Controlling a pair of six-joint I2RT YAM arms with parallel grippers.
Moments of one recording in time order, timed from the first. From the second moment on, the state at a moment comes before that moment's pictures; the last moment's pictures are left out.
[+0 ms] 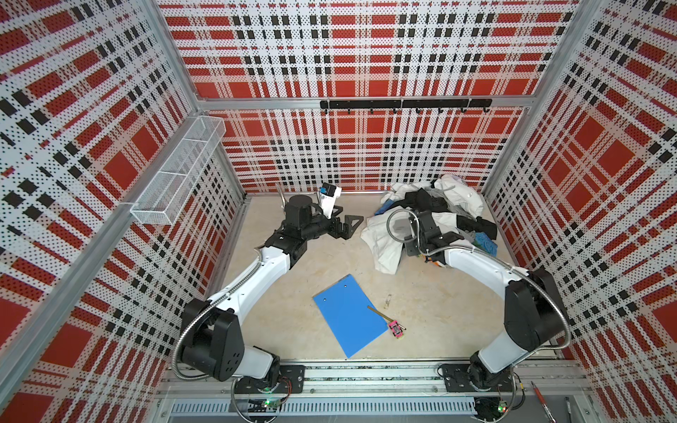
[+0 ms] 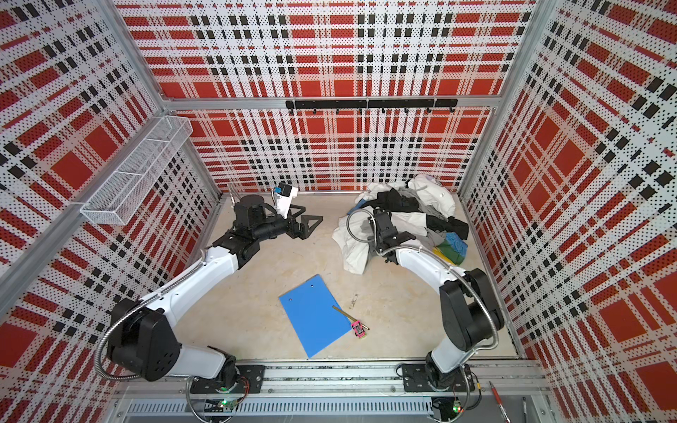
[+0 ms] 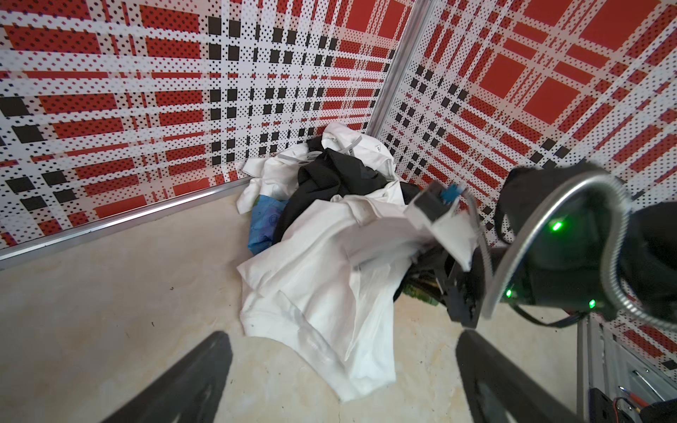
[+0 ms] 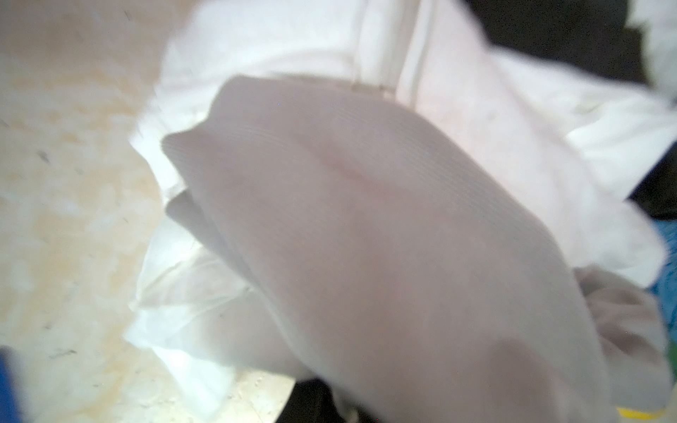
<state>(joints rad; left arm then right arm) -0.37 1.44 1.13 0.03 0.52 -0.13 0.45 1.61 1.22 -0.46 0.29 0.16</state>
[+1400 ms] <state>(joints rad) -0.49 1.41 1.13 0.01 0.50 -0.07 0.01 1.96 1.55 -0.43 0.06 0.23</state>
